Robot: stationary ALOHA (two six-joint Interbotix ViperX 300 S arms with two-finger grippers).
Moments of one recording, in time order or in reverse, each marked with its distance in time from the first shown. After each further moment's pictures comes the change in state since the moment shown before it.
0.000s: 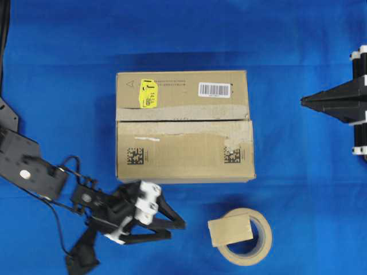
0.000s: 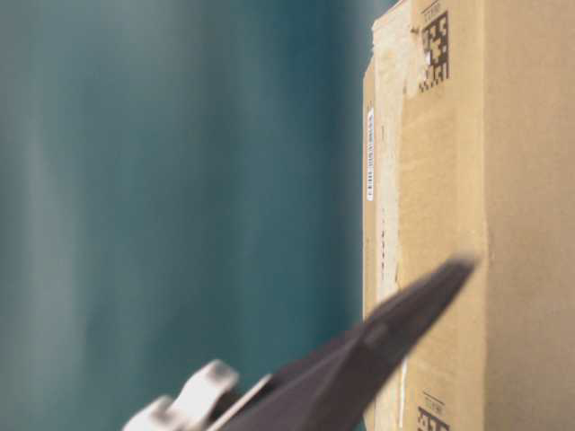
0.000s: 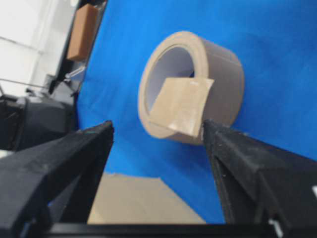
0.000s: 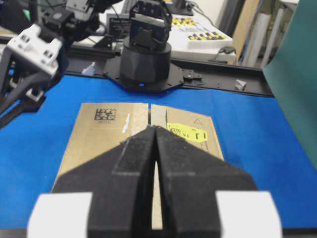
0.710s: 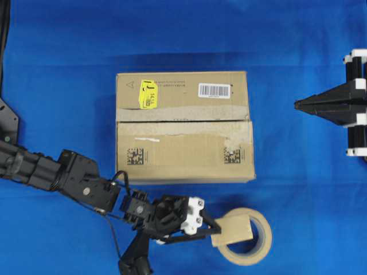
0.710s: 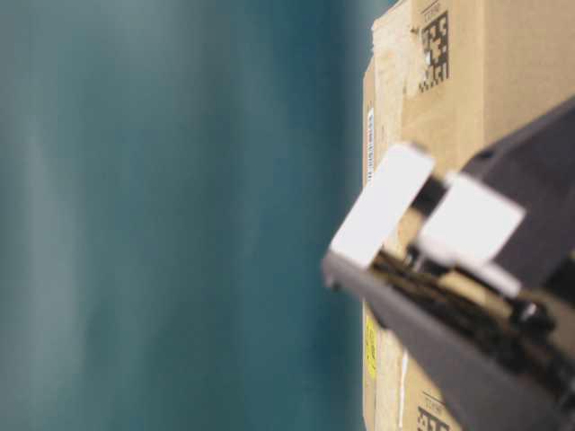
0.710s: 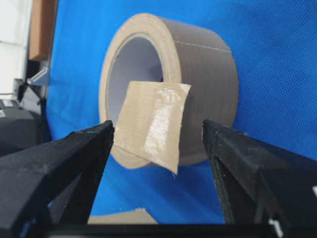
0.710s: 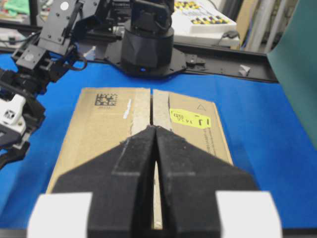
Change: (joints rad) left arm 0.035 0.295 -0.238 -0.002 0.021 0.127; right arm 0.000 0.043 0.000 0.000 0.000 0.002
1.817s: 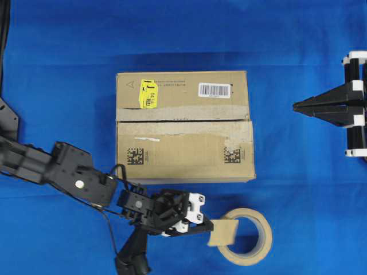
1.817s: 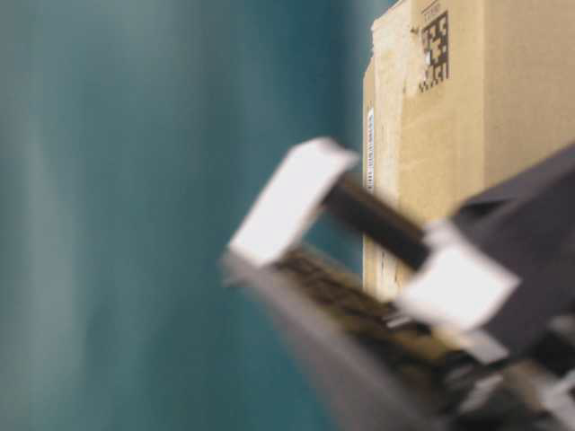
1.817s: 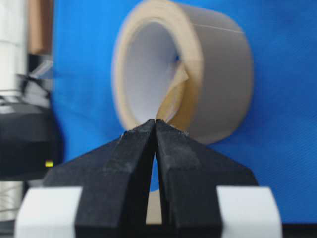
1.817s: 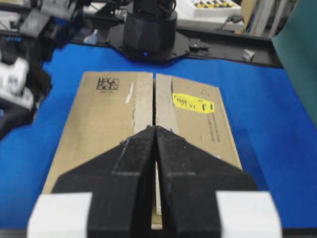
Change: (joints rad) left arm 0.018 -0.112 0.014 0.000 0.135 0.061; right arm 0.002 0.002 0.000 -0.002 0.049 -0.002
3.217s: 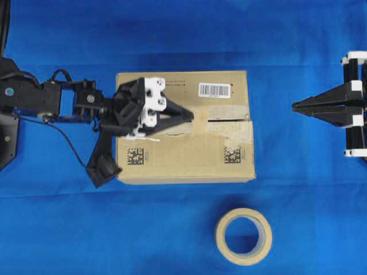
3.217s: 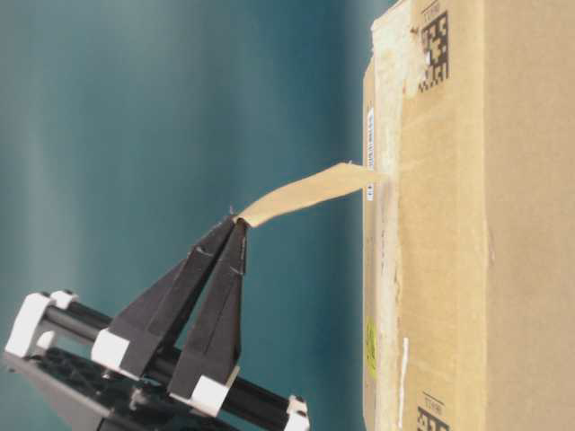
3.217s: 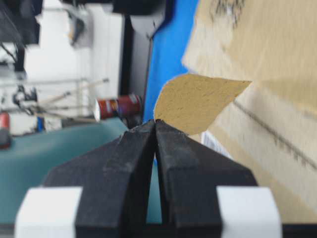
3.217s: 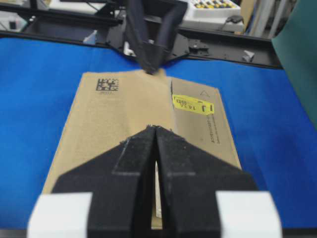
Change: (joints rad) left arm 0.362 -0.417 0.178 0.008 0.146 0.215; right arm 0.000 0.012 0.002 0.000 -0.021 -0.002
